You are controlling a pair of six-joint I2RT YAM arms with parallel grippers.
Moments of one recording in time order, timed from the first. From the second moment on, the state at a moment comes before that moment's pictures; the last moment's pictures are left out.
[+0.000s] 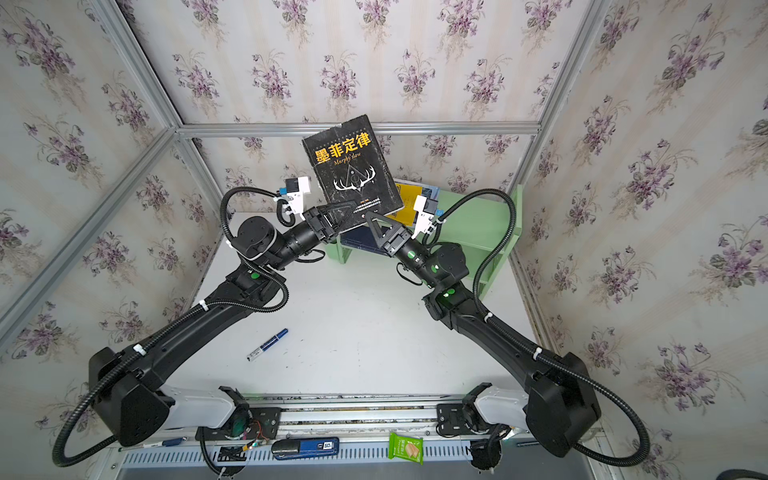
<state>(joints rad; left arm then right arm) -0.59 1.36 1.21 0.49 0.40 -1.11 0.55 1.26 0.92 0.79 -0.30 1.08</state>
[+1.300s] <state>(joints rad) -0.54 1.44 1.27 0.51 0.56 -1.07 0.09 1.14 0.95 0.71 -0.95 1.44</state>
